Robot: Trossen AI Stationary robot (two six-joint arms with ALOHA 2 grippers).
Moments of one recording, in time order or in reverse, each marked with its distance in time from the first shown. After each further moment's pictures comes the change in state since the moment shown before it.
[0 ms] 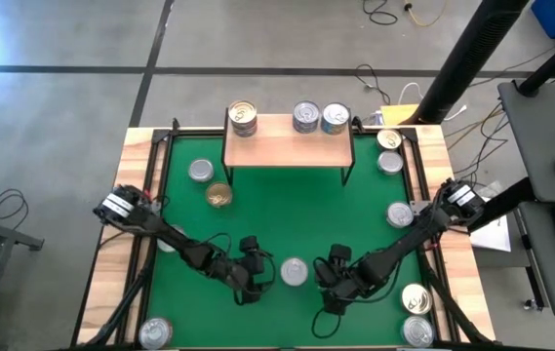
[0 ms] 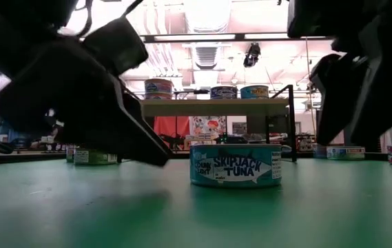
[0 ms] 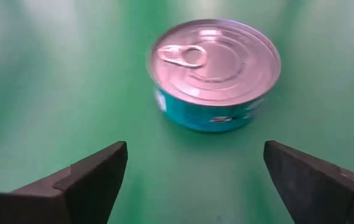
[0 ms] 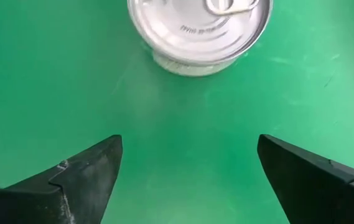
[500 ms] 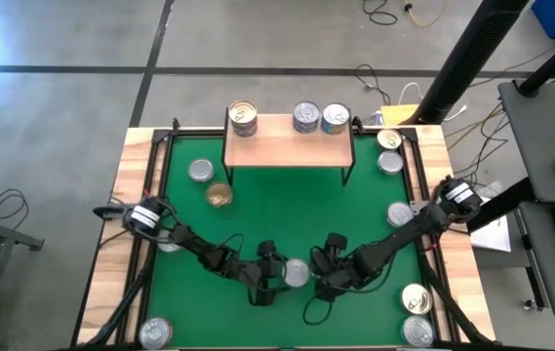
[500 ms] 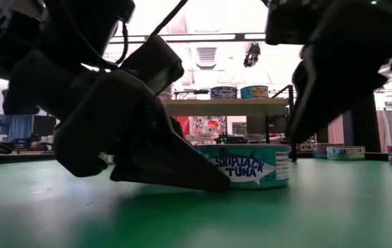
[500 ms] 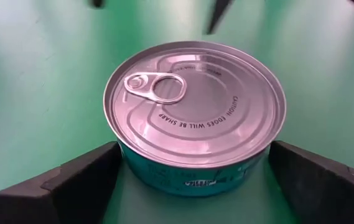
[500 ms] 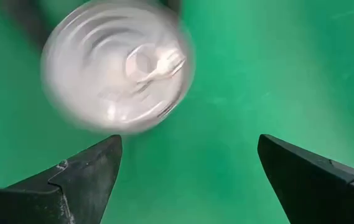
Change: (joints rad) left arm 0.068 0.230 0.096 0.282 0.112 0.117; right arm -0.079 0.000 -0.013 0.020 0.128 -0.021
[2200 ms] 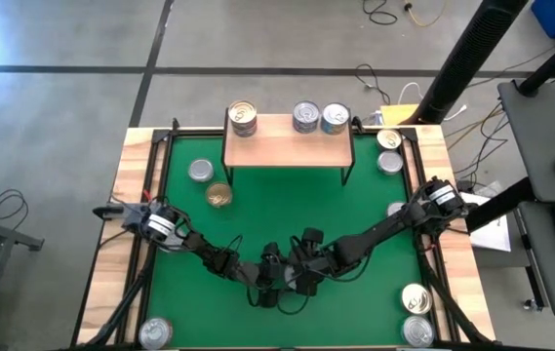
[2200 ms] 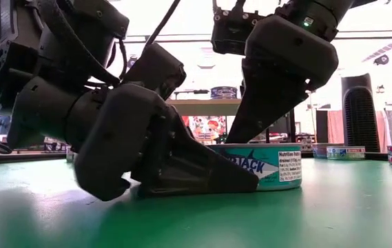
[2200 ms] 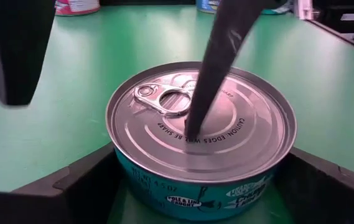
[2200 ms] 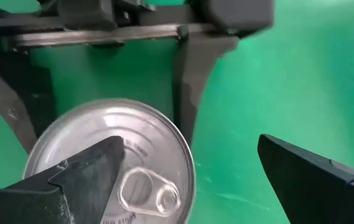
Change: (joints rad) left arm 0.001 0.125 0.008 0.325 -0.028 0.082; right arm -0.133 0.110 0.086 0.159 -0.084 -0.270
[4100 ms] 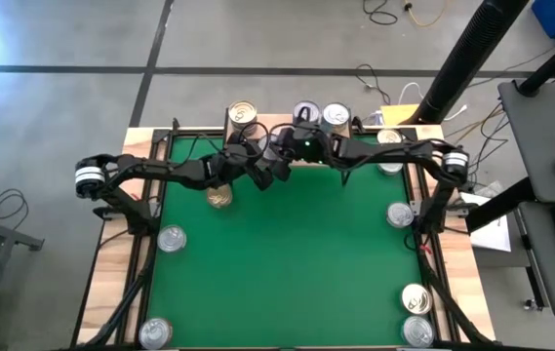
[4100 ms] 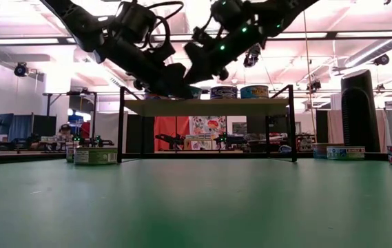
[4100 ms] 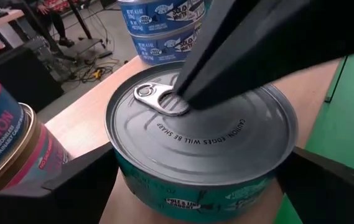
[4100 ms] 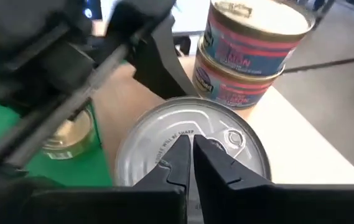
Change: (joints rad) left arm 0.735 -0.699 -0.049 -0.736 -0.032 0.216; right arm -0.709 -0.134 0.096 0.417 -0.221 -0.543
